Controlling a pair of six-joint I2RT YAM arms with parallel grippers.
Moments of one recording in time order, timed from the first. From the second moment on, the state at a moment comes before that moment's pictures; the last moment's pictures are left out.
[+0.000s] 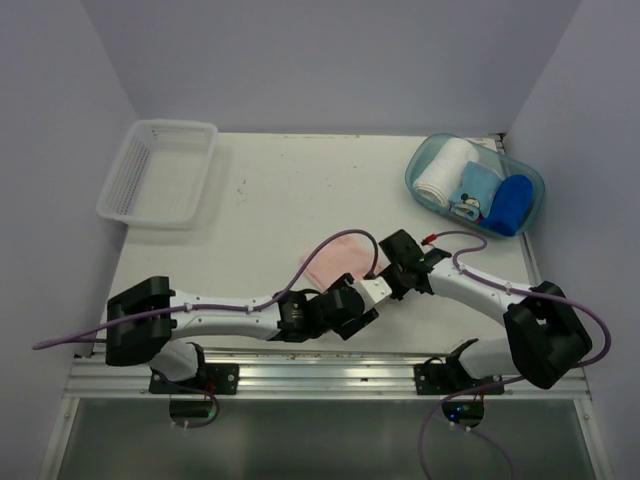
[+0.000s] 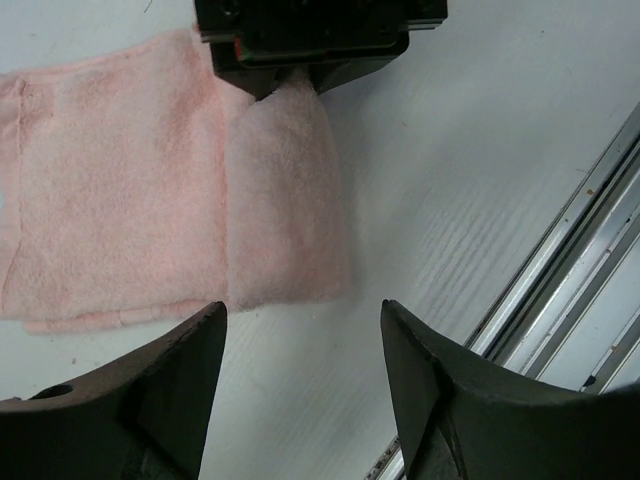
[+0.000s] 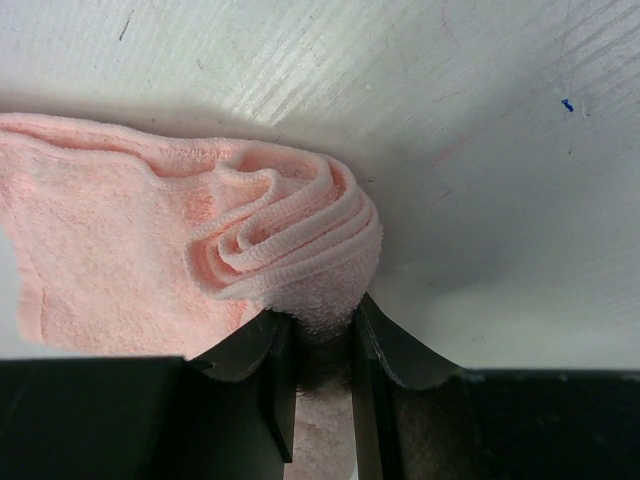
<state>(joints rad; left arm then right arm) -1.33 1.50 0.90 -0.16 -0.38 -0.17 0.60 1.35 0.69 -0.52 0.19 1.45</state>
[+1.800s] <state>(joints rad) -0.94 1.70 0.95 -0.03 0.33 -0.29 0.57 1.26 0.63 -0.42 0.16 1.35</state>
